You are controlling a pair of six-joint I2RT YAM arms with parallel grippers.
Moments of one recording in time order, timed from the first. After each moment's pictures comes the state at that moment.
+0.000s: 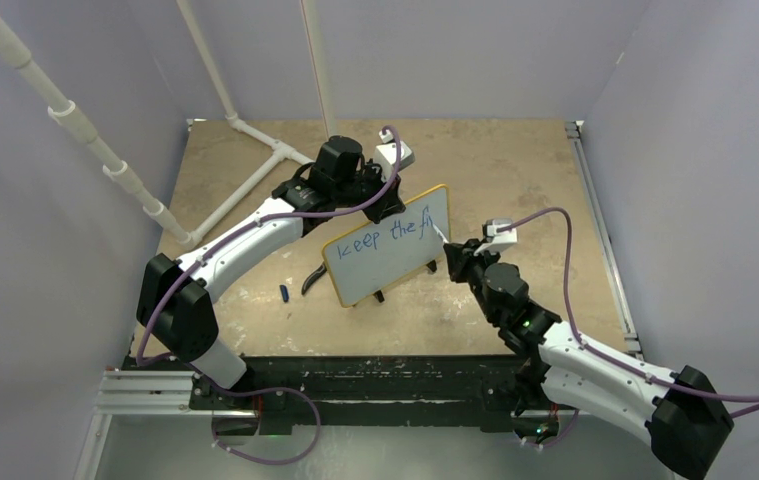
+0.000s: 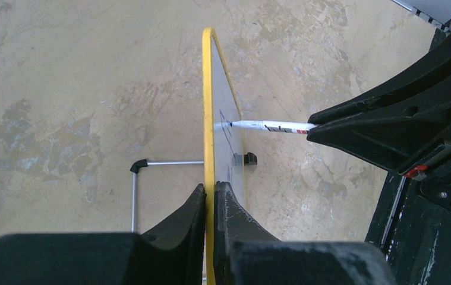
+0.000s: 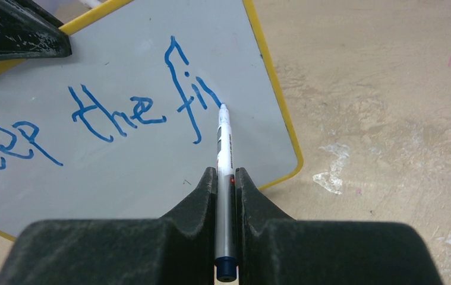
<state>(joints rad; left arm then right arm) -0.65 1.59 1.37 -0.29 0.42 0.07 0.76 0.82 0.32 0.35 0.49 0.42</state>
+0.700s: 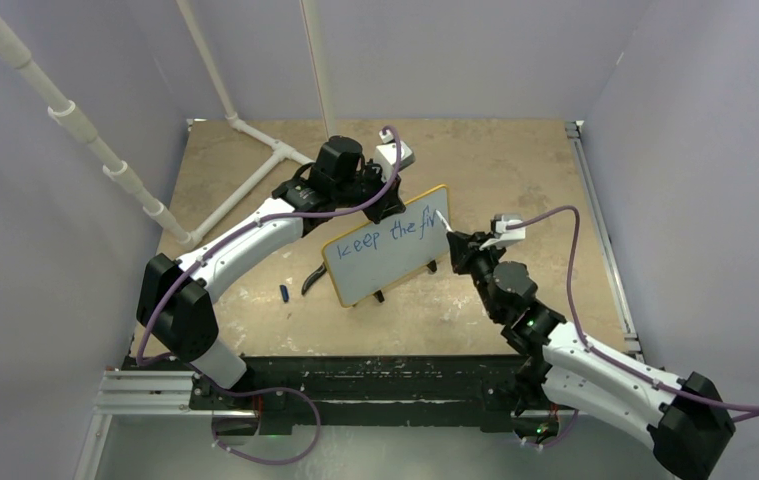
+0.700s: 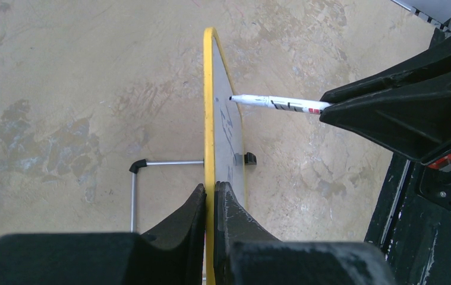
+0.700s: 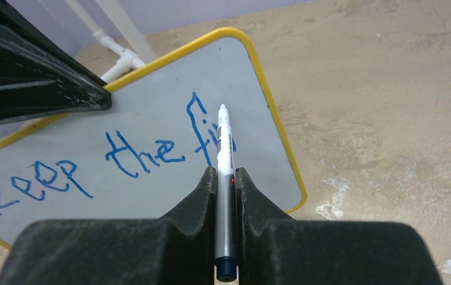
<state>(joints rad) -0.65 1.59 1.37 -0.29 0.42 0.07 0.76 0.80 0.35 0.40 0.51 0.37</state>
